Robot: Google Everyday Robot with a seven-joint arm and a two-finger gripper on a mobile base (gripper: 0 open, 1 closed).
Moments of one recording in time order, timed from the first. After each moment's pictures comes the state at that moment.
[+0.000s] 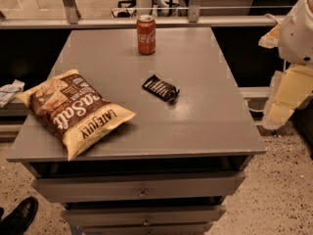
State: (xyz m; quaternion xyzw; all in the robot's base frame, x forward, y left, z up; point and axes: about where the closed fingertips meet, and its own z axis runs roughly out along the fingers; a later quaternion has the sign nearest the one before) arm 0.438 -0.216 0.978 -0.60 0.78 -0.04 0.16
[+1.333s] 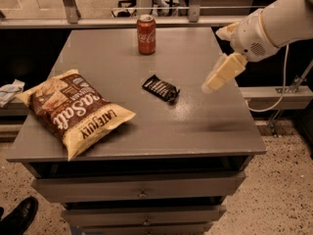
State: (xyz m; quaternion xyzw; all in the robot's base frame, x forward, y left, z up) arm 0.576 -0.159 0.938 -0.55 0.74 0.11 0.36
